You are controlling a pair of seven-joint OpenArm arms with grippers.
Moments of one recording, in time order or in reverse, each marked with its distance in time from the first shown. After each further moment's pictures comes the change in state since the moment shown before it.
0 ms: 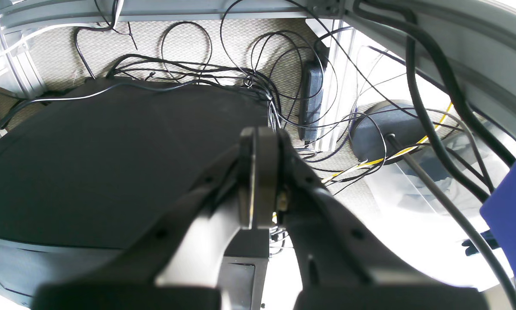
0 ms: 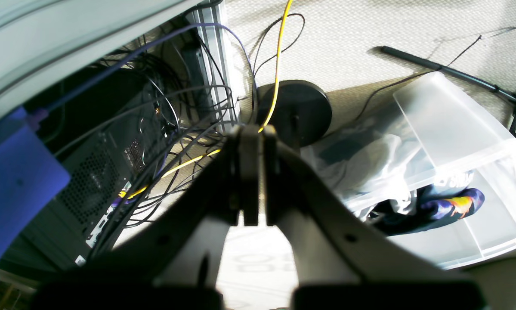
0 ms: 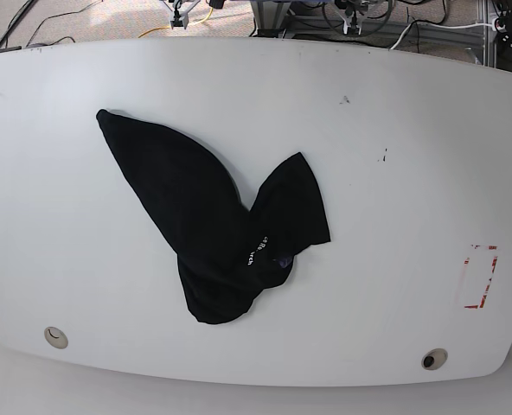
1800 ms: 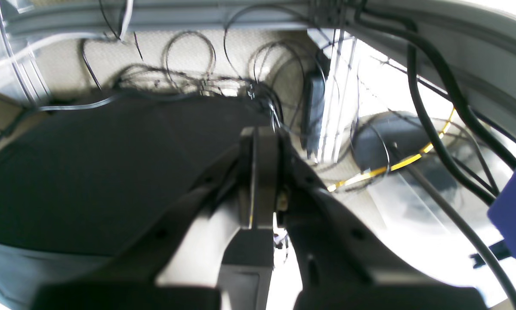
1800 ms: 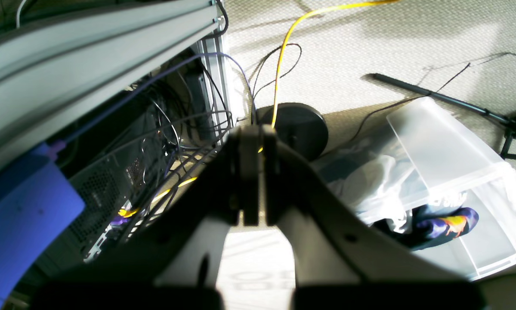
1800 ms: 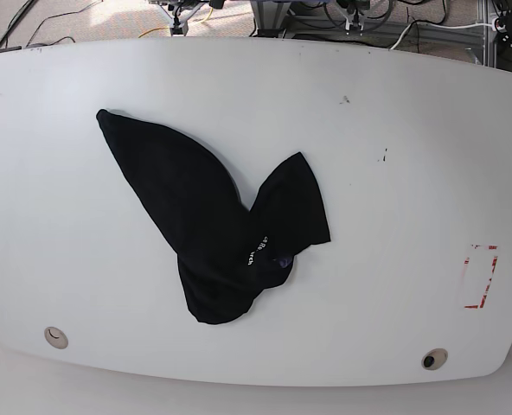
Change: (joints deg) left arm 2.8 -0.3 -0.1 2.0 0.0 0.0 -4.7; right arm -0.8 -0.3 0.0 3.8 0.0 0.0 0.5
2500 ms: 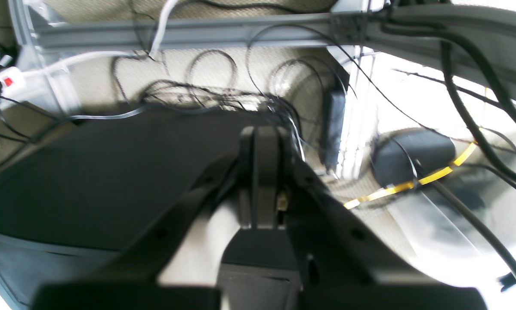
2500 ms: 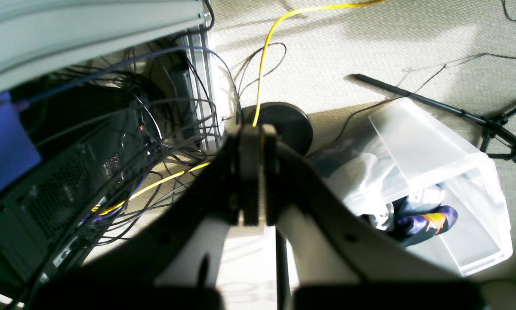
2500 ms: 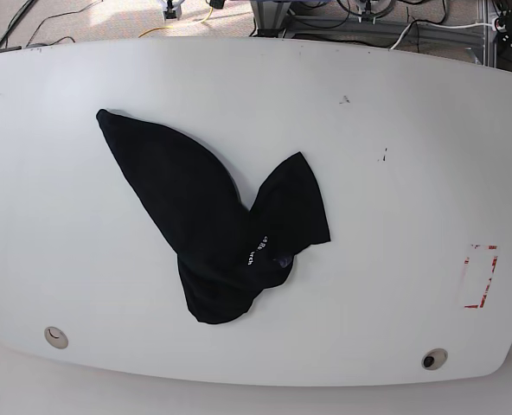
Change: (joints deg) left arm 7.5 -1.6 -0.2 6.5 -0.1 0.2 -6.5; right arm -12.3 0.0 0.1 16.2 0.0 0.0 -0.1
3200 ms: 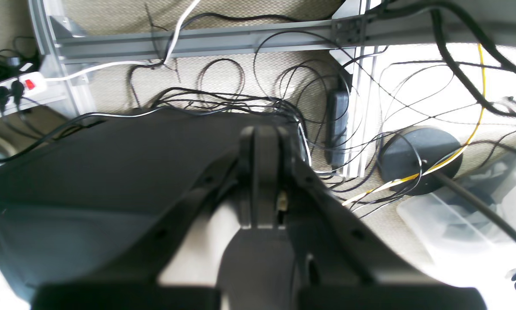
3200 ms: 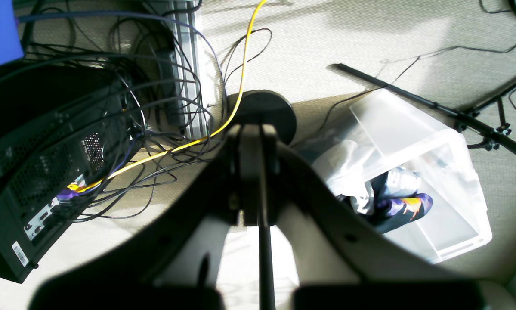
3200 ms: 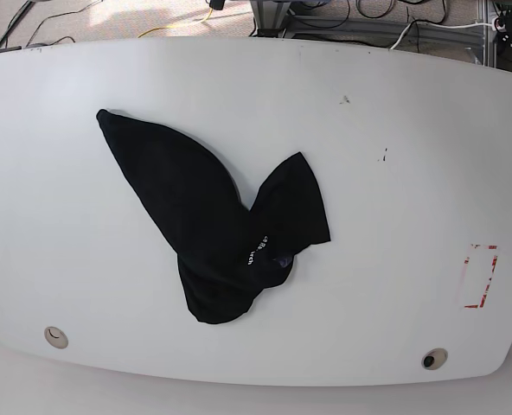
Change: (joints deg) left arm 17.3 0.5 0.0 22.0 0.0 -0.2 0.5; right arm -16.5 -0.7 -0.1 20.0 0.0 0.2 -0.3
